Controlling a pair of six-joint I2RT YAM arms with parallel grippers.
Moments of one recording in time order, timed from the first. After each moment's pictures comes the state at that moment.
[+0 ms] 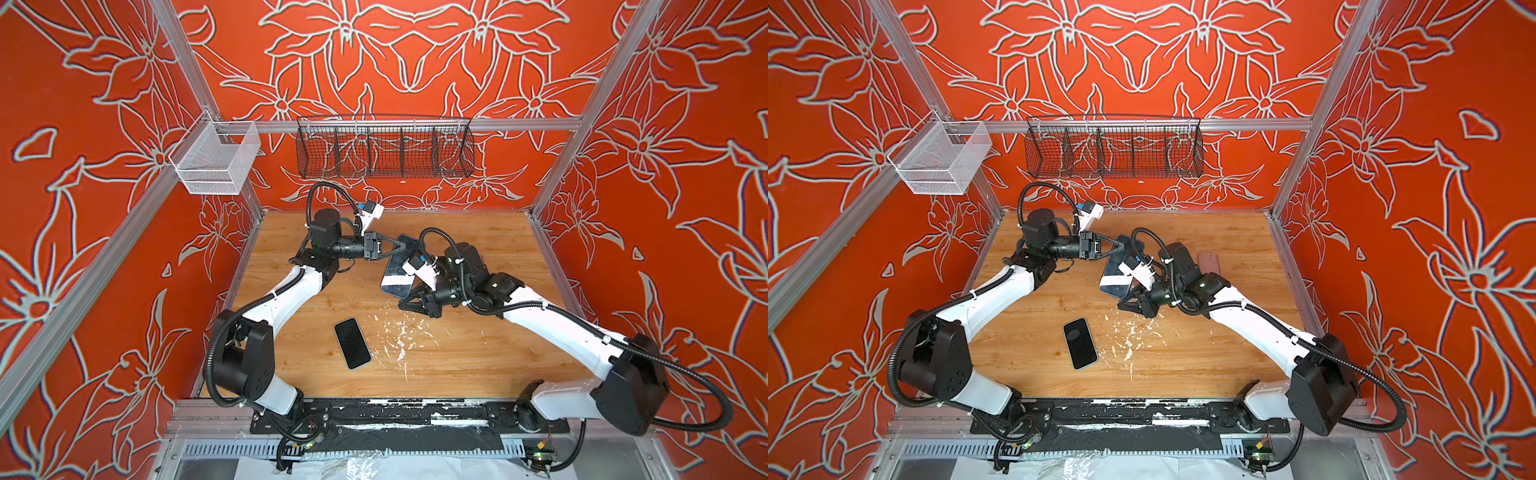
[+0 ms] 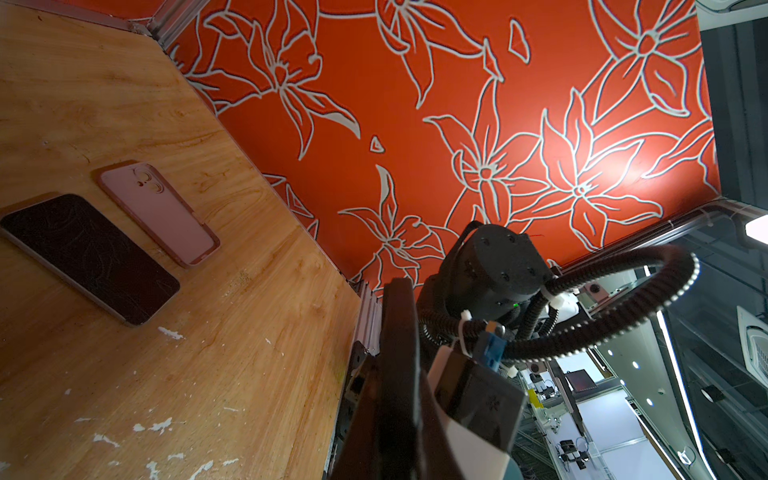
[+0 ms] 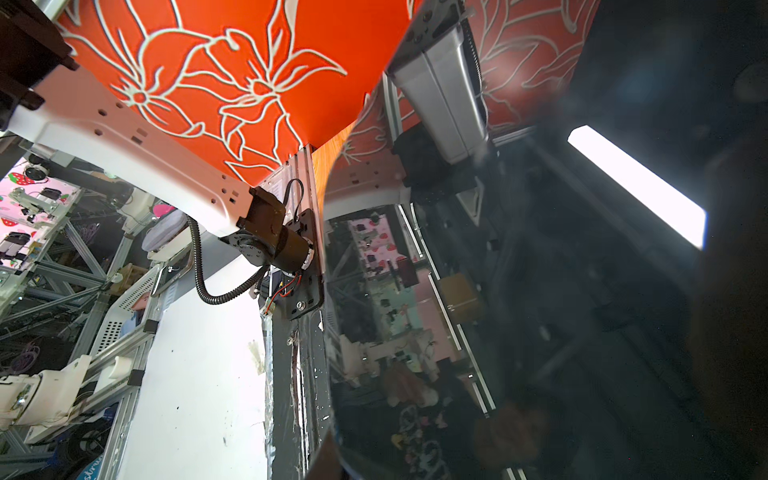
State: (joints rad) left arm -0.29 1.53 1.12 0.36 1.20 -0.90; right arm 0.65 1.35 1.05 -0.37 -0.81 0.07
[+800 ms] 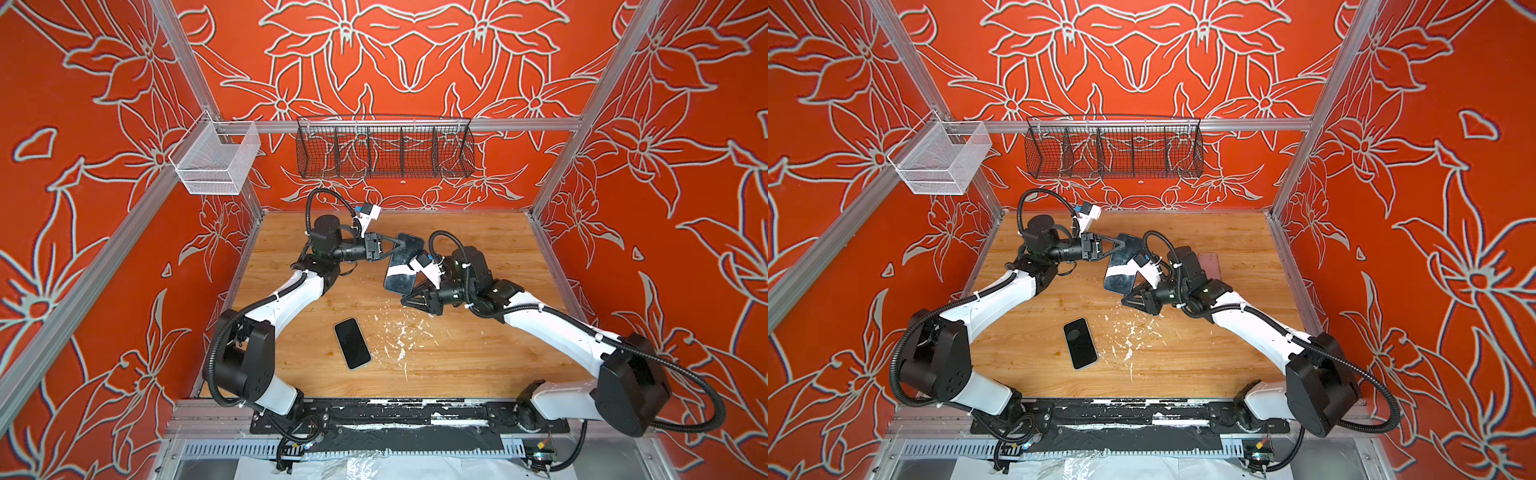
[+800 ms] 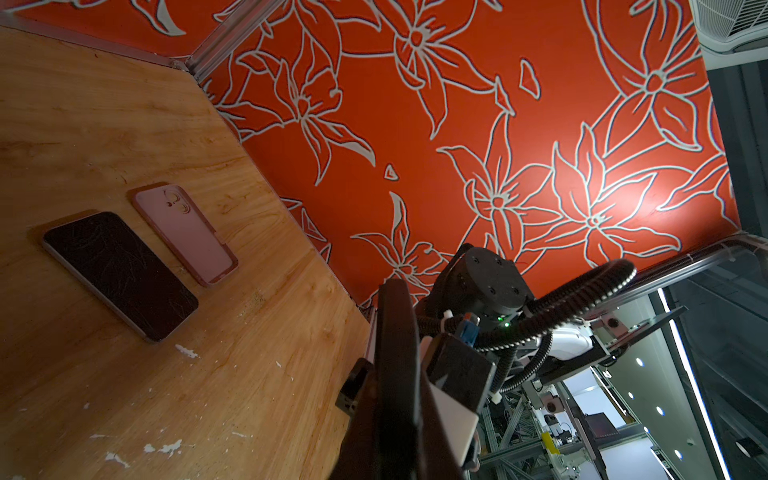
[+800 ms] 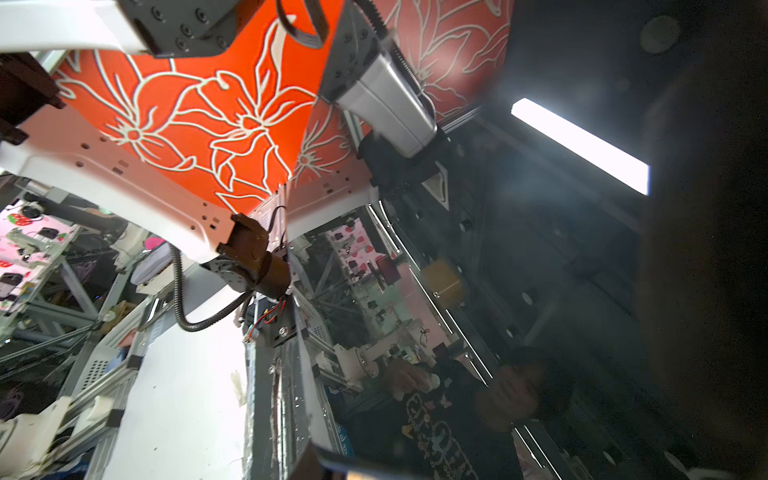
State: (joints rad) left arm -0.30 1.52 1.05 0.47 1.09 -0.96; right arm 0.58 1.34 0.91 -0.13 -0.81 0.15
